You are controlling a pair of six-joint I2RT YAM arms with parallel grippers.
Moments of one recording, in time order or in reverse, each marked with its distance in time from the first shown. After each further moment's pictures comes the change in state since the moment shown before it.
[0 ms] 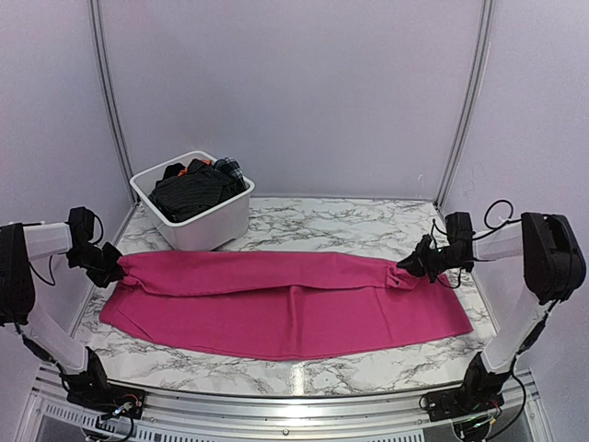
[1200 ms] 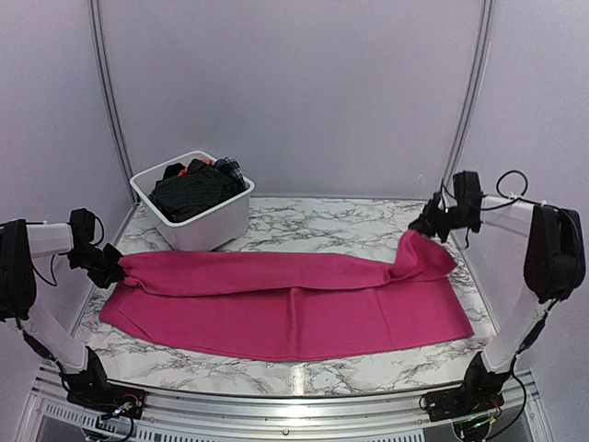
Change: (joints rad) left arm 0.006 0.033 -0.002 0.029 0.011 0.001; right arm -0.016 -0.031 0.233 -0.257 0.157 -0.113
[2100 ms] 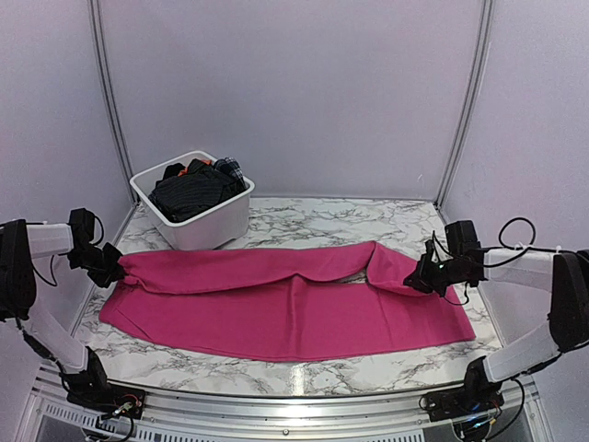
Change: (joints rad) left arm 0.003 0.001 -0.004 0.024 0.001 -0.018; right arm 0.146 -0.290 -0.452 0.108 0.140 -0.065
